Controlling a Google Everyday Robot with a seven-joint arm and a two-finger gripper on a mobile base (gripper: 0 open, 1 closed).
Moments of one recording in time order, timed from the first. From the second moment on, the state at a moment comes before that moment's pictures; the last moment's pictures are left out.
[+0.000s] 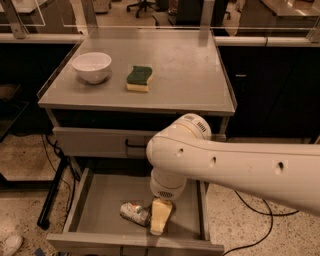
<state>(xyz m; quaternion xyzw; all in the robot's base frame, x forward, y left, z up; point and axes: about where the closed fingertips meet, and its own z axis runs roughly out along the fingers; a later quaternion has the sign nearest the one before) 0.428 -0.007 0.663 -0.65 0.76 0.02 0.09</state>
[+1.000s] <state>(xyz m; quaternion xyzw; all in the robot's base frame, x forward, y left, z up) 0.452 -0.010 0.630 -0.61 0.78 0.04 0.14</state>
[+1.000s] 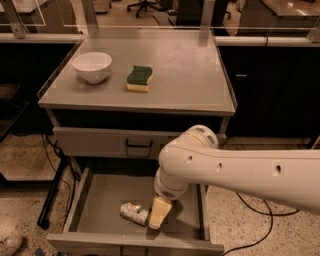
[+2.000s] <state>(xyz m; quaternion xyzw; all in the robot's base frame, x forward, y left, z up) 0.465 -0.014 0.606 -0.60 0.78 0.03 0.15</state>
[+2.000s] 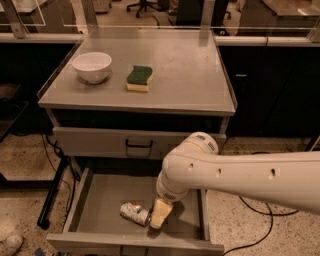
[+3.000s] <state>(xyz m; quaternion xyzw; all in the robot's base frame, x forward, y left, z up) 0.476 -0.020 0.531 -0.59 0.79 0.04 0.17</state>
